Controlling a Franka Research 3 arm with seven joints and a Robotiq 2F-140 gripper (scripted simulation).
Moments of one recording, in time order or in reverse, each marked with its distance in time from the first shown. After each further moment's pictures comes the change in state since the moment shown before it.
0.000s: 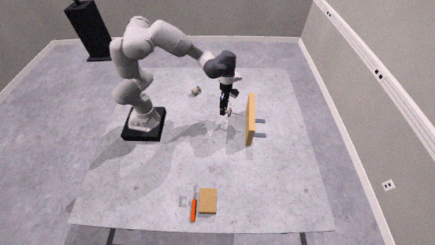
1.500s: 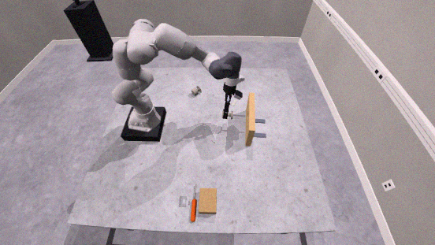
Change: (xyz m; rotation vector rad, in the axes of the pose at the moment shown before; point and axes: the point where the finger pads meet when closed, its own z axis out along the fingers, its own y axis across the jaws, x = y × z) arm 0.022 0.023 0.001 -0.074 -0.029 -0.242
